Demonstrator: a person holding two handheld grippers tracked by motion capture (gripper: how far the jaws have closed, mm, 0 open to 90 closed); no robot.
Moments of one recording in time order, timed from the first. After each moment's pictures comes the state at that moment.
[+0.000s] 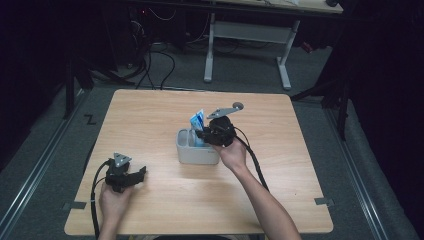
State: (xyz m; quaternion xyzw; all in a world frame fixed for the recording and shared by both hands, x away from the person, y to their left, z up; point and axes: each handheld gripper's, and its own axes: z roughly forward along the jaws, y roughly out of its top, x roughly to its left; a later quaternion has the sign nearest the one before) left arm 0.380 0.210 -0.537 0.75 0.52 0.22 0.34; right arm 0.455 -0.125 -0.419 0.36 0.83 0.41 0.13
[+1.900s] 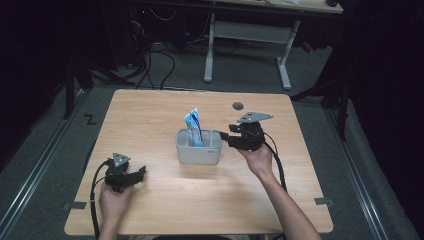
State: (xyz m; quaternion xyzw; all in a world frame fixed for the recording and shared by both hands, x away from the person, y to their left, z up) left arm 0.381 0.211 -0.537 0.75 0.52 0.22 0.34; right arm 0.427 -0.199 -0.407 0.38 0.80 0.42 0.18
